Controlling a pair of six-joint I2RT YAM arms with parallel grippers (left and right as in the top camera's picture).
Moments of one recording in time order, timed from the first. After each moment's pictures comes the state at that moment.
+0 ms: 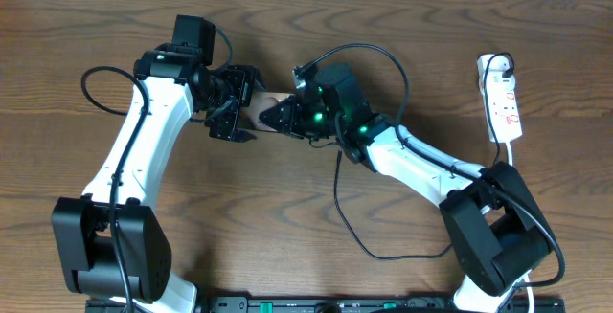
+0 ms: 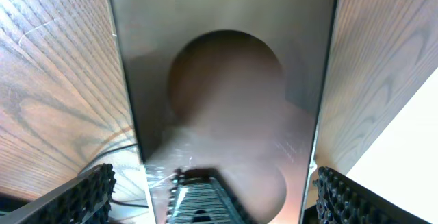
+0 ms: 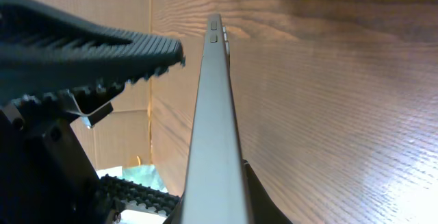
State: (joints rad) left arm -0.12 1.72 1.42 -0.99 0.49 -1.47; right arm 0.62 1.87 1.13 0.17 -0.62 0.99
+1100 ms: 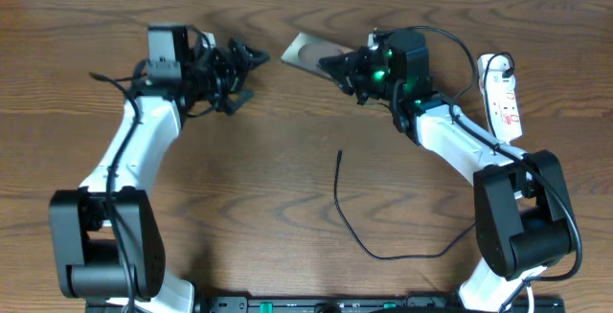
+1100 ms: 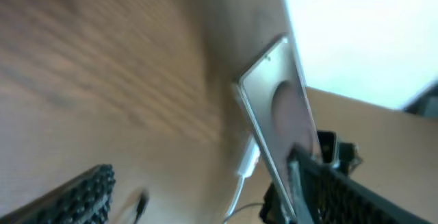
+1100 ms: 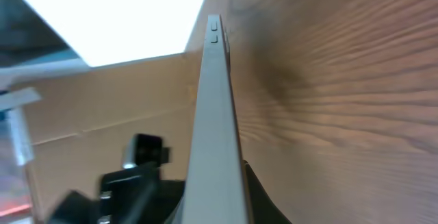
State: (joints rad) left arm -0.01 1.72 1.15 -0.22 0.77 -1.02; right arm 0.33 1.87 1.13 0.32 -0.64 1.34
